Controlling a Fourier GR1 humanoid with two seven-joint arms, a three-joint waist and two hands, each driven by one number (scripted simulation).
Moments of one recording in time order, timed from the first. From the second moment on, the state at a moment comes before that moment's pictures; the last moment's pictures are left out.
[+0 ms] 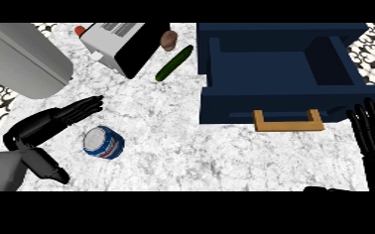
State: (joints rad) left arm -0.20 0.44 0.10 -1.22 0.00 -0.99 -0.32; right arm 0.24 -0.10 -0.18 -2.02 -0.08 0.14 0.01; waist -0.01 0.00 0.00
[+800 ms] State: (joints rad) left arm -0.29 0.50 -0.09 -0.93 -0.17 -0.76 -0.63; right arm 0.25 -0.08 -0.16 -2.05 -0.06 0.14 0.02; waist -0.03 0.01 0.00
